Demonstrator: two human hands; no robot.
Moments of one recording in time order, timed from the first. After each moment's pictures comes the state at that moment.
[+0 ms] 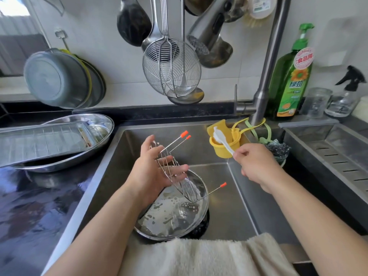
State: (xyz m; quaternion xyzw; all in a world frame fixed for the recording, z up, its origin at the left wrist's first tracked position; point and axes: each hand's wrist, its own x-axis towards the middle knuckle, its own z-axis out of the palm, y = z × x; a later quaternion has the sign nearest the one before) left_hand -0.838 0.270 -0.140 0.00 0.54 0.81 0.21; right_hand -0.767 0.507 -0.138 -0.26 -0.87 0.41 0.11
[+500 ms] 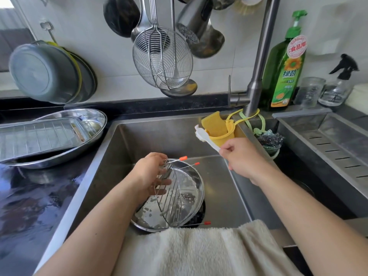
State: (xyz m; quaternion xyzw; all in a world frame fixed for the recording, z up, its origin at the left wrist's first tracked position) left_hand -0.845 0.270 -0.166 -0.06 0.75 0.61 0.24; right_hand -0.767 0.496 -0.143 -0.21 -0.89 0.39 0.08
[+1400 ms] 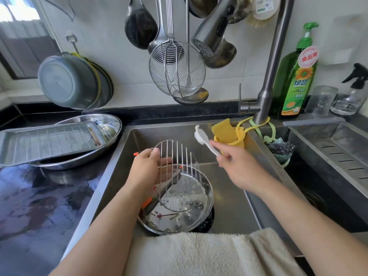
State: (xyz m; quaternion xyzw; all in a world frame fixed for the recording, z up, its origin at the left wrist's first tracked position) left_hand -0.856 0.252 -0.159 -0.03 0.72 0.69 0.11; right_hand -0.768 0.477 -0.146 -0.07 -0.90 0.41 0.09
